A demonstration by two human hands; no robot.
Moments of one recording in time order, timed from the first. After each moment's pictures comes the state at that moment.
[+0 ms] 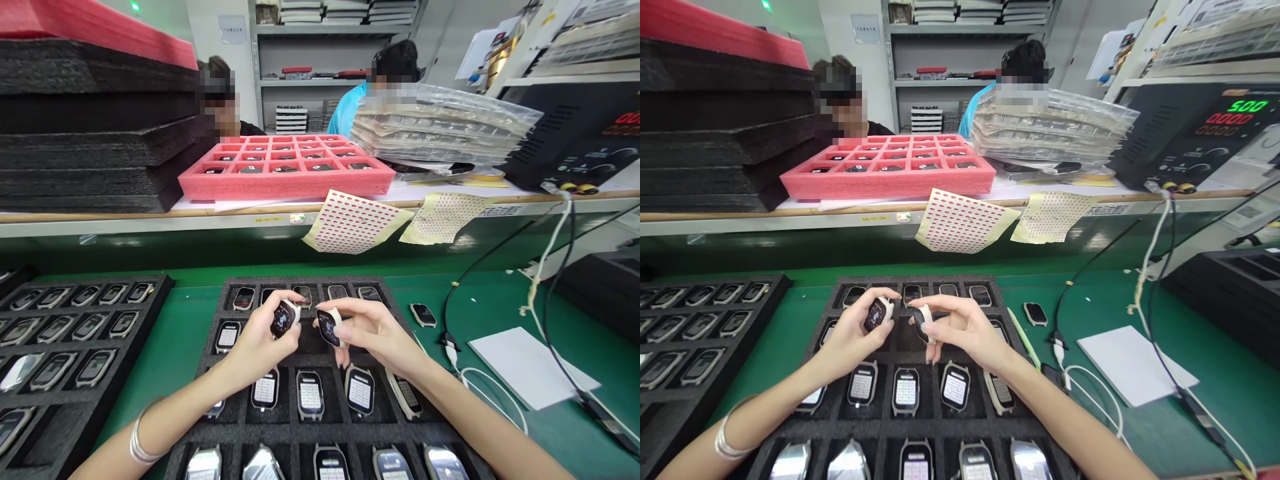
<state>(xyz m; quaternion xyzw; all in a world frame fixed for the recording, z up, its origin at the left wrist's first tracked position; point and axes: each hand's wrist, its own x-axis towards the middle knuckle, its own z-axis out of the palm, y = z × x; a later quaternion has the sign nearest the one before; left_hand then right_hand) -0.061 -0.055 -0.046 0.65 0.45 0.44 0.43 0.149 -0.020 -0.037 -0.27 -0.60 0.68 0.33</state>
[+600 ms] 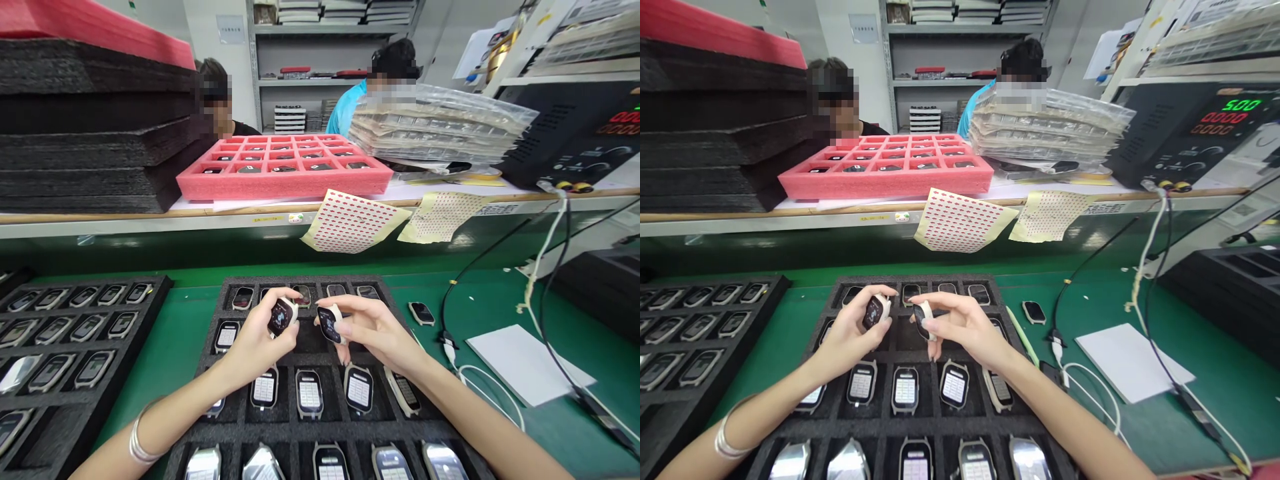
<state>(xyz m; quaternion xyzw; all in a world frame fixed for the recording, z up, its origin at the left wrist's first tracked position) -0.061 -0.054 -0.048 0.63 0.44 0.45 0.44 0.150 -0.019 -0.037 -0.24 -0.59 0.69 0.34</state>
